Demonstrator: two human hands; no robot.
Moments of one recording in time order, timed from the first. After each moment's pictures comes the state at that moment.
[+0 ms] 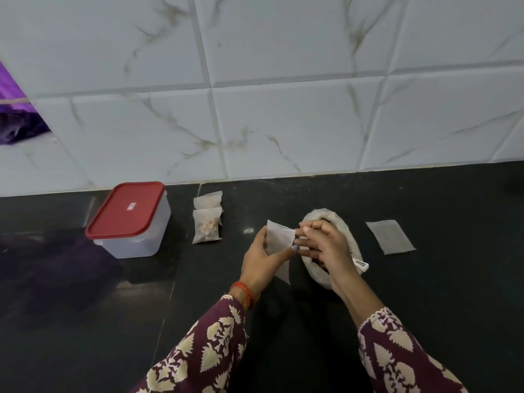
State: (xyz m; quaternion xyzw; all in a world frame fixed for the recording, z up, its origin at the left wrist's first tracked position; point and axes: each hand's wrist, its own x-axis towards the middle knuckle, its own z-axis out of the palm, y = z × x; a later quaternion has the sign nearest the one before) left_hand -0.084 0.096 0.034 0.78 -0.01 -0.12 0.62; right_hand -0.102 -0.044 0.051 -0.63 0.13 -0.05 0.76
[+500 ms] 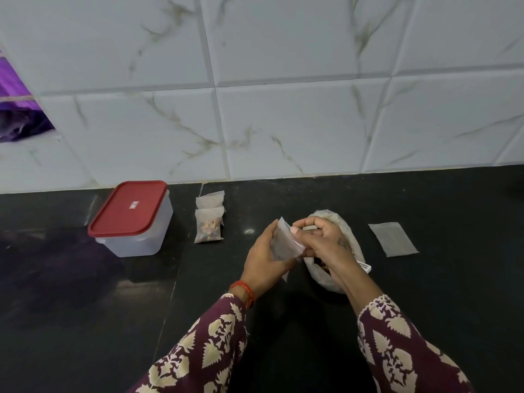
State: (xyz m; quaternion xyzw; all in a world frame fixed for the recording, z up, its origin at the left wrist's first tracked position) left_hand -0.080 0.102 0.033 0.81 -0.11 -0.09 0.57; right_hand -0.094 -0.040 0.062 -0.71 0.11 -0.01 0.70
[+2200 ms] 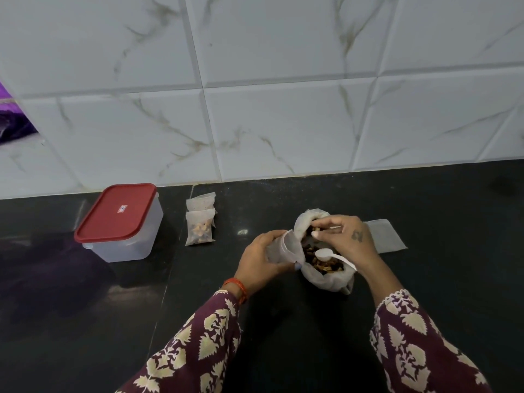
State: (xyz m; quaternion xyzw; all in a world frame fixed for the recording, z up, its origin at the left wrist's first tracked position) left_hand -0.065 0.100 0.021 0.85 -0.18 -0.09 0.49; right_hand -0.092 -0.098 0.058 -0.86 0.10 -0.07 0.49
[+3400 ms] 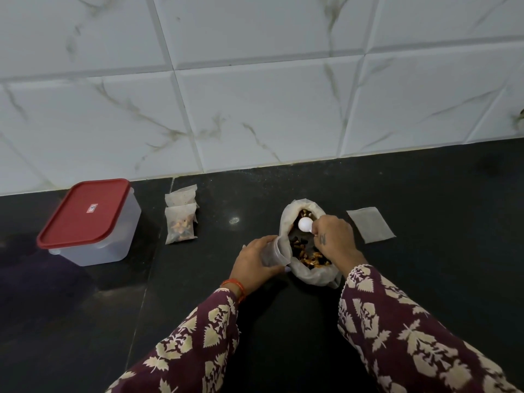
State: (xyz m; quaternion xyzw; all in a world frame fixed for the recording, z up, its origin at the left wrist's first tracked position) left_hand -0.049 0.081 -0.025 0.89 -0.17 -0.12 0.41; right_hand -0.054 -0.118 0.005 -0.99 0.07 -0.04 0.06
